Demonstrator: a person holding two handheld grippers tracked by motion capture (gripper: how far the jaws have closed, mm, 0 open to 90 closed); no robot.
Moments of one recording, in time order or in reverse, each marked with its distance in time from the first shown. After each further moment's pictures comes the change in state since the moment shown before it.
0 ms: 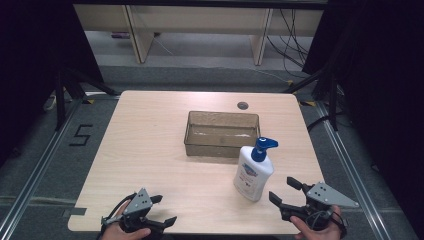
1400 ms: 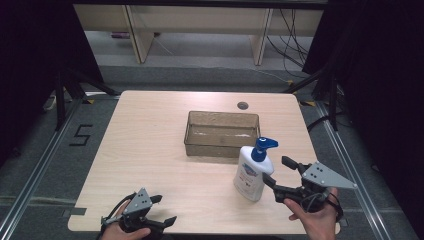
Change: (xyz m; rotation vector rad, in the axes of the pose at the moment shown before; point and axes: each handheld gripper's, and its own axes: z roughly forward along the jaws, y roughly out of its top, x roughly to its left) left arm 0.000 -0.001 0.001 -0.014 0.001 -0.001; right arm 0.009 0.056 0.013 -0.094 -0.002 -0.092
